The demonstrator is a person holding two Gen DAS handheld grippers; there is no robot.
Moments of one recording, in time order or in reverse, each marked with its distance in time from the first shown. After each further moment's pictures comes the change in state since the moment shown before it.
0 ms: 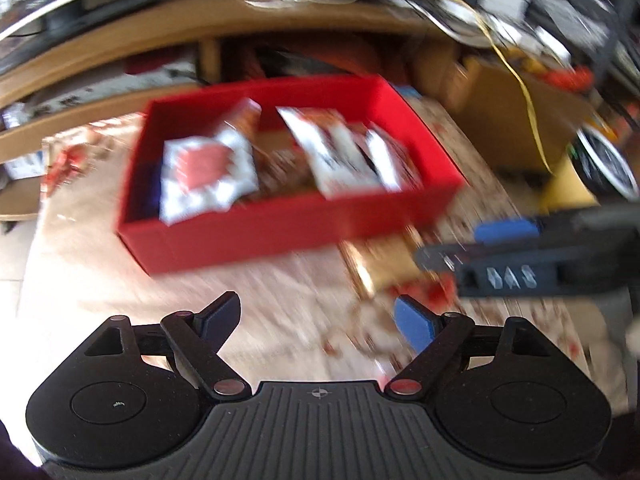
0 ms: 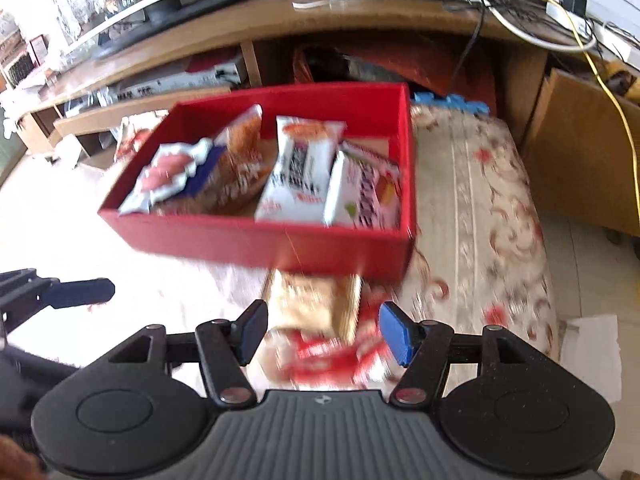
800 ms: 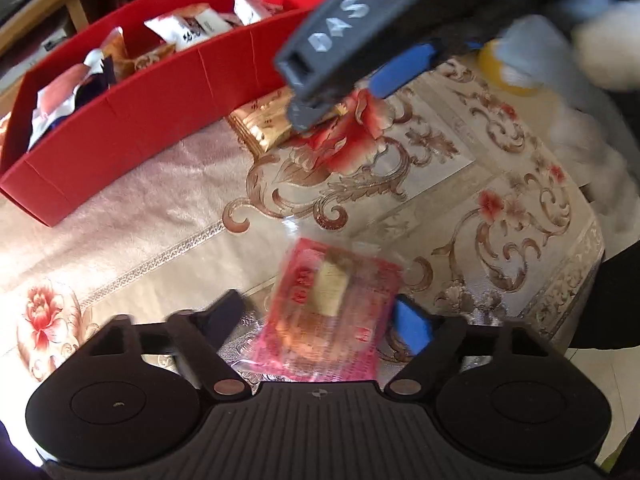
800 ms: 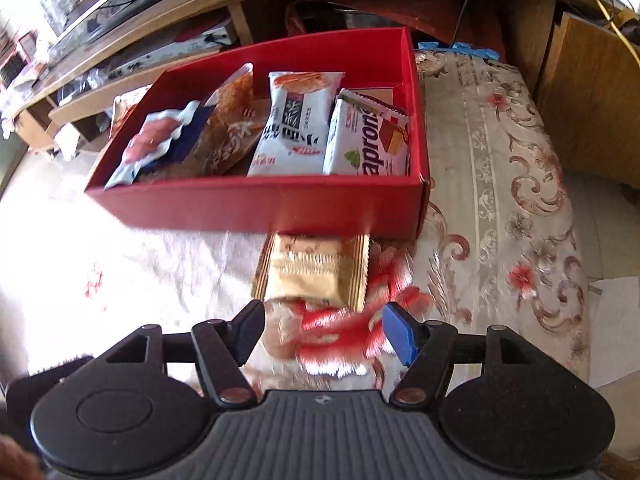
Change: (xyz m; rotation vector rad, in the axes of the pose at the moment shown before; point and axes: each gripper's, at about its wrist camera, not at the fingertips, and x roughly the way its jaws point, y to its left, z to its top) left arm 0.038 -0.041 -0.060 0.292 0.199 -0.086; right arm 0.031 -0.009 0.000 0.075 0.105 0.058
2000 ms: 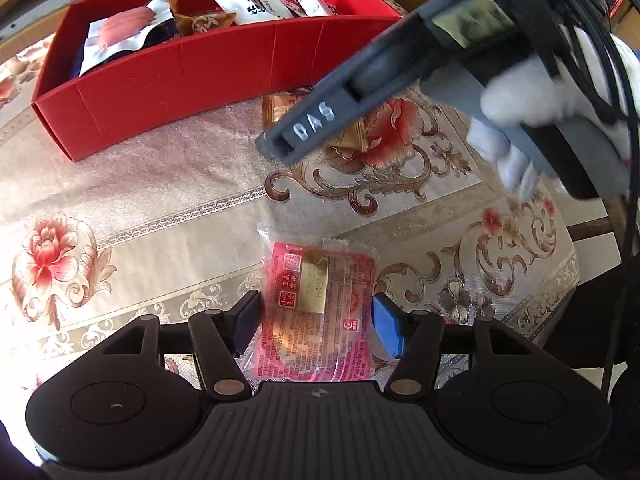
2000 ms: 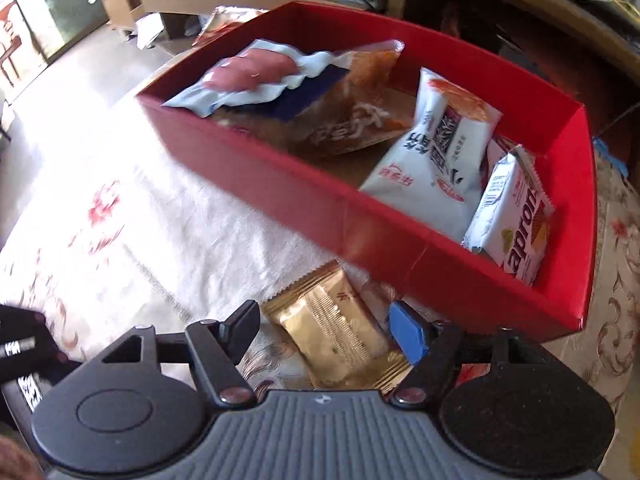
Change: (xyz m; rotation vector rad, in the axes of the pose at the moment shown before) left arm -0.026 0.046 -0.019 -0.171 0.018 -0.090; right arm 0.049 0.057 0.012 -0.480 0.061 0.046
